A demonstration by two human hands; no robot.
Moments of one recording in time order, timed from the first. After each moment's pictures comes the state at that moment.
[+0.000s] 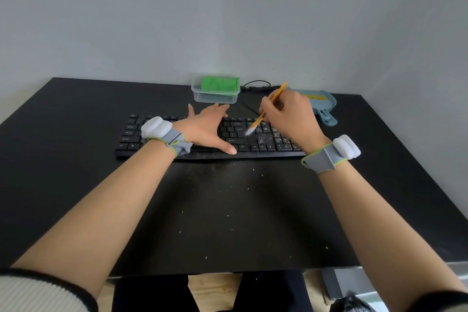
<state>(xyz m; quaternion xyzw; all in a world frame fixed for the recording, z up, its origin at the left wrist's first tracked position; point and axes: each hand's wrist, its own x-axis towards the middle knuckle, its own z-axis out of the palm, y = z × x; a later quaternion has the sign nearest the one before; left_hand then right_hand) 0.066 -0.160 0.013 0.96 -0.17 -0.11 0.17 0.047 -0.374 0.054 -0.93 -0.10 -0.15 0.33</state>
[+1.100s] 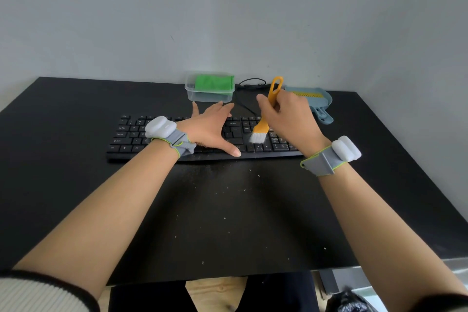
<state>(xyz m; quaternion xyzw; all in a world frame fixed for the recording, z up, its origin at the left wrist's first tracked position) 0.072 -0.173 0.010 0.96 -0.20 -0.12 0.15 0.044 -0.376 0.050 -0.94 -0.12 -0.17 0.27</state>
